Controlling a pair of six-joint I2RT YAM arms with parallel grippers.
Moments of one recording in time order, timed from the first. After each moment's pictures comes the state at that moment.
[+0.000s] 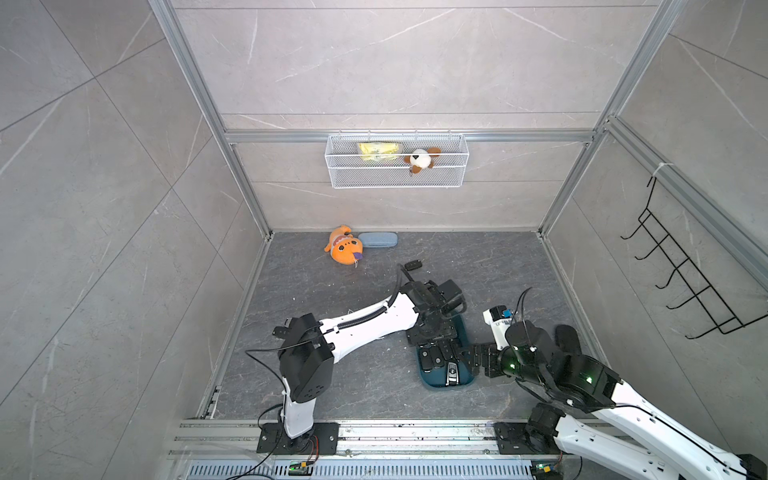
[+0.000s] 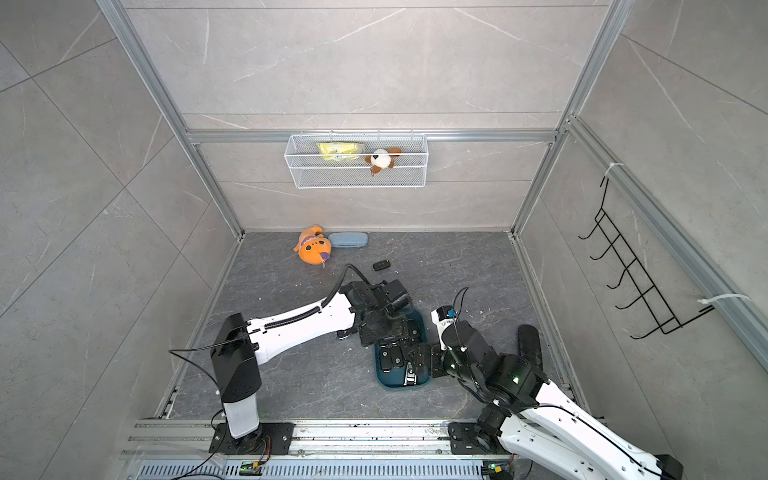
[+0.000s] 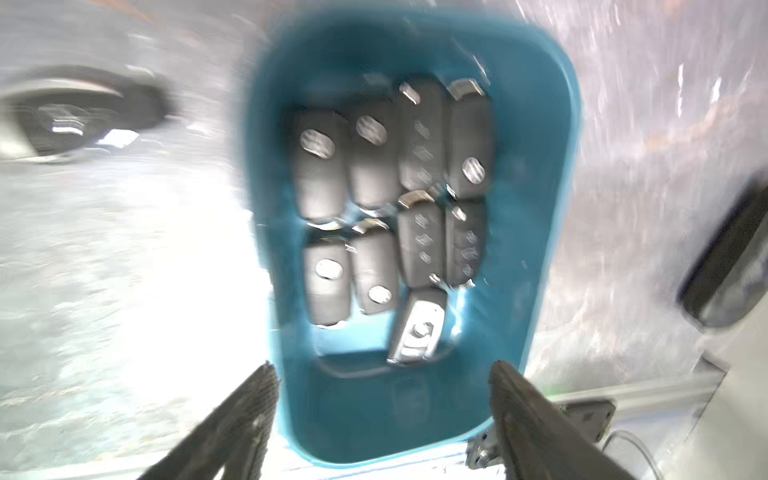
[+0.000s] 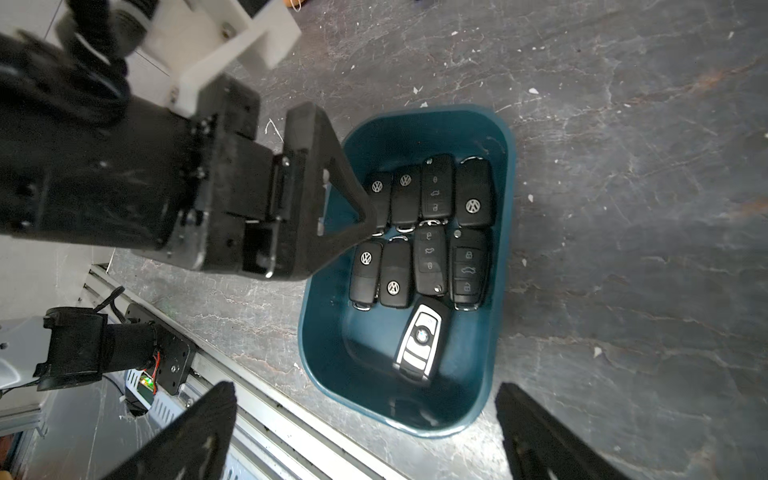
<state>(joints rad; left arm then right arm) -1.03 1.84 1.62 -1.07 -0.04 -1.13 0.85 0.72 0.78 -0.81 0.05 0.65</state>
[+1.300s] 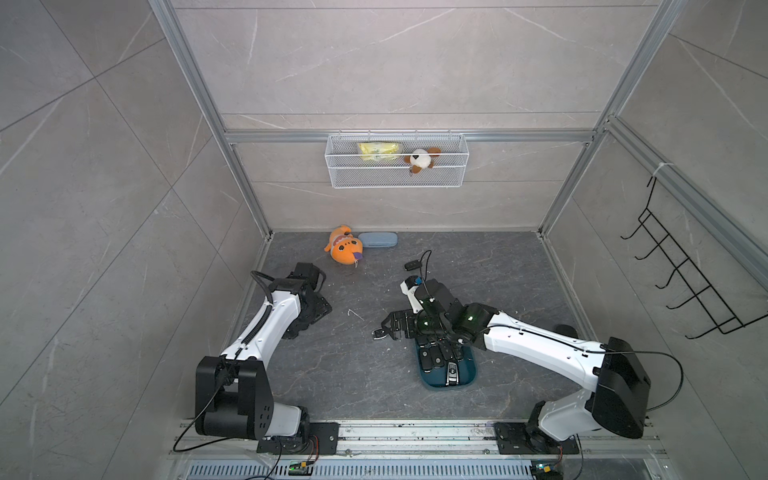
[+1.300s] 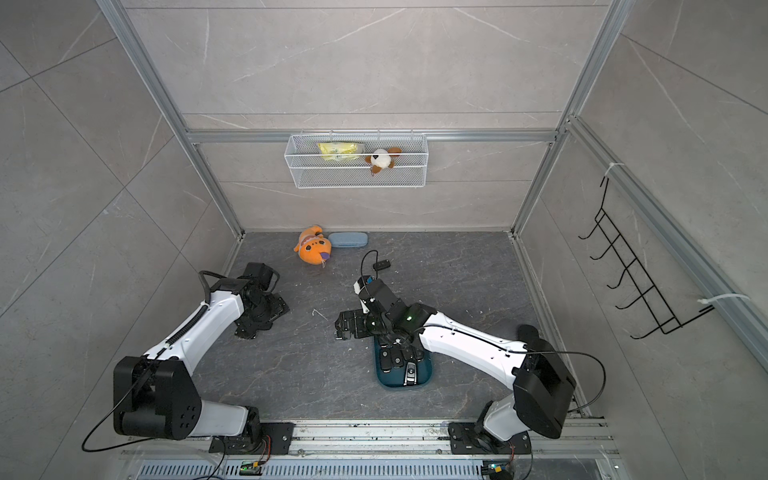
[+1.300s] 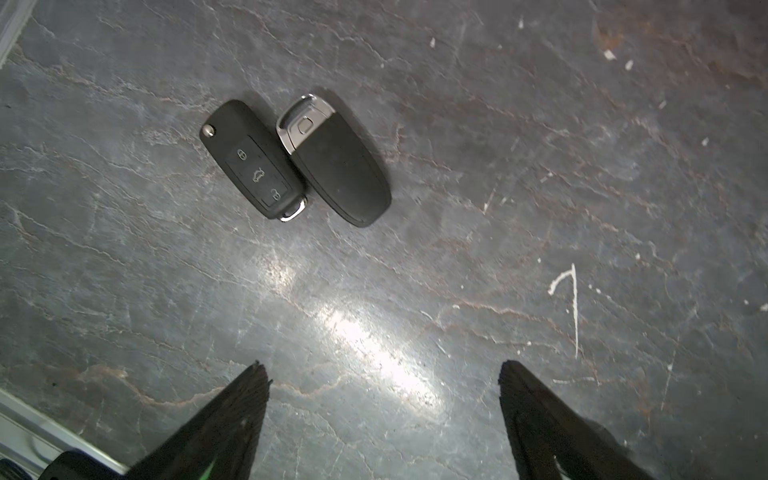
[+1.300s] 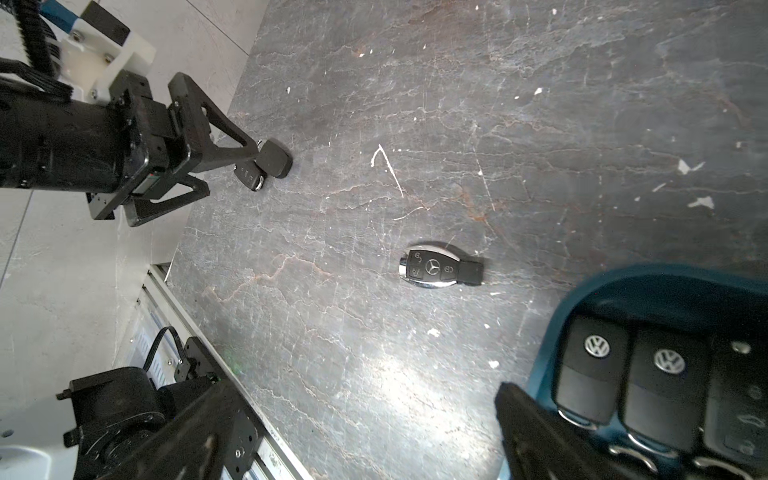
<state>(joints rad) -0.11 1.43 1.05 -0.97 -0.16 -0.79 0.92 1.51 1.14 -0.36 -0.12 0.63</state>
